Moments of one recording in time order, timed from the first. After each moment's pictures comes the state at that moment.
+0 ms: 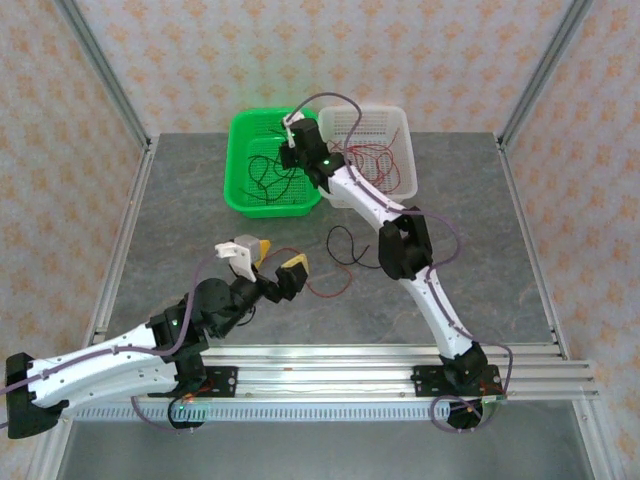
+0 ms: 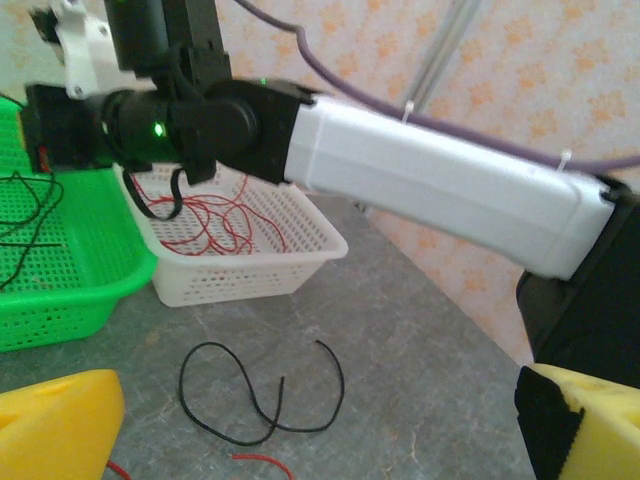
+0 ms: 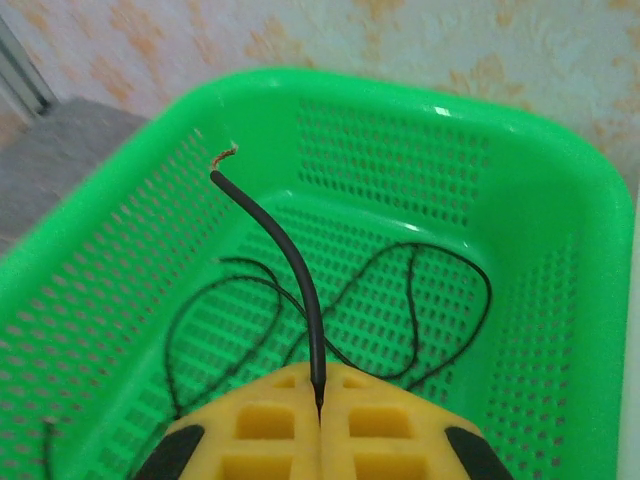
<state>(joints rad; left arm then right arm) -1.06 0.65 0.52 0.06 -0.52 -0.45 0.62 2.57 2.44 -0.34 0.11 0.10</state>
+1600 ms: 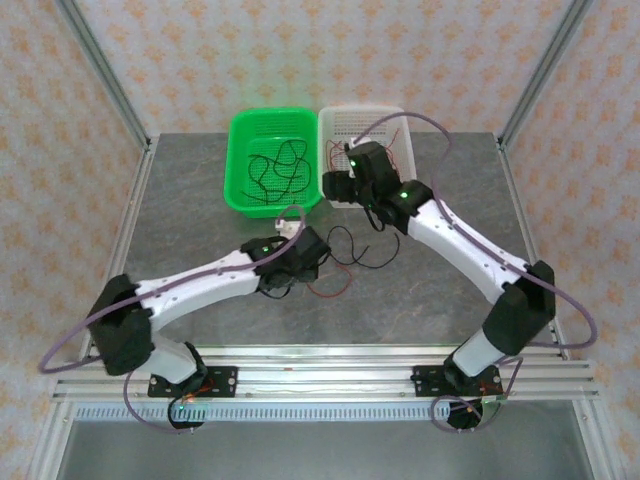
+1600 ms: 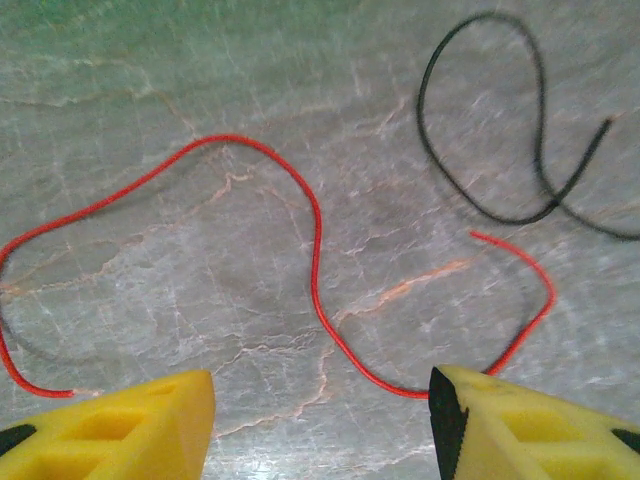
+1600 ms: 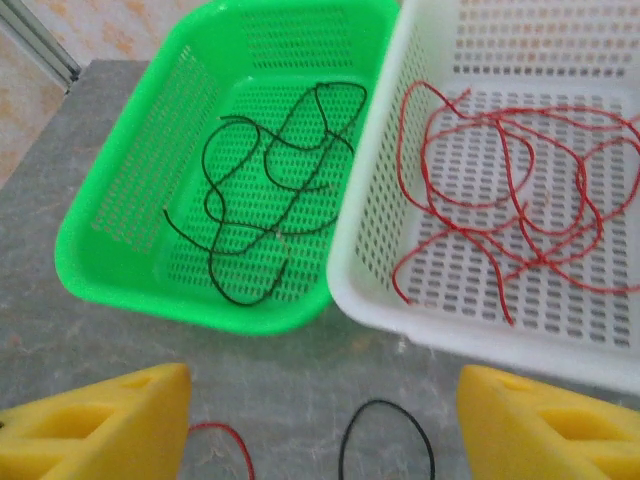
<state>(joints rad) -0.87 1.49 1.10 -0.77 -0.37 -0.86 0.65 1.54 1.43 -0.52 0.17 0.39</state>
